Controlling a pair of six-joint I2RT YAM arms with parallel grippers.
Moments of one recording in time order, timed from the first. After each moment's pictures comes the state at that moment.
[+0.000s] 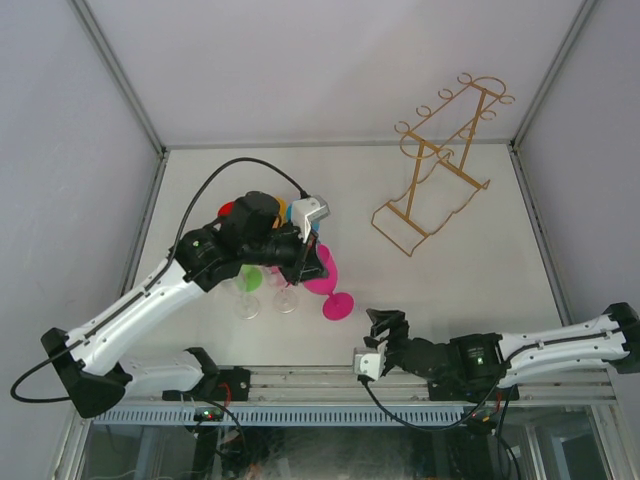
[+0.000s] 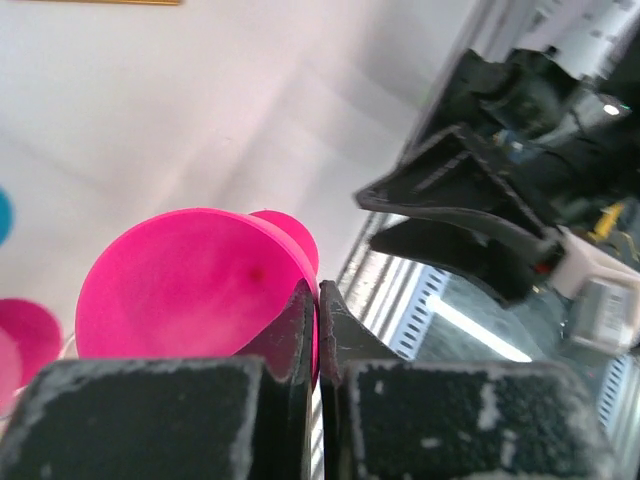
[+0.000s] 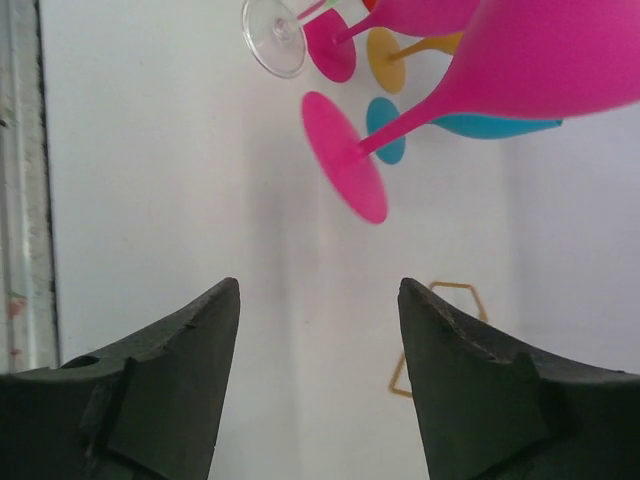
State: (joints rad) left arm -0.83 1.16 1.26 -0.72 0.45 -0.20; right arm 1.64 0.68 0.38 -0.20 0.59 -0.68
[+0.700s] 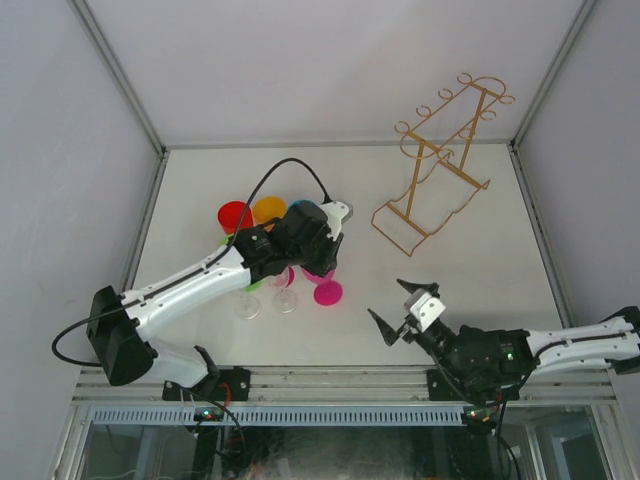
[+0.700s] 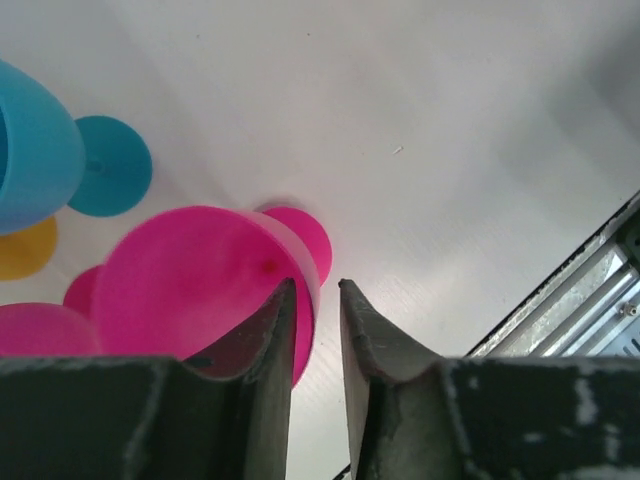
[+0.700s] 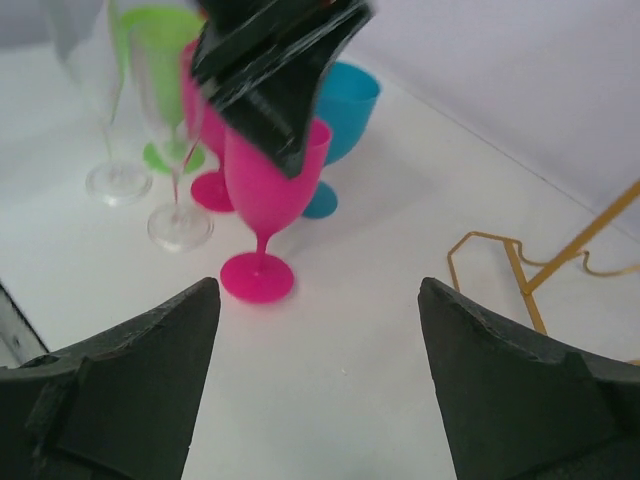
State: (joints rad) left arm -0.91 1.39 1.21 -0.60 -0.02 -0.23; right arm 1.69 0.44 0.39 -0.03 0.90 -0.25
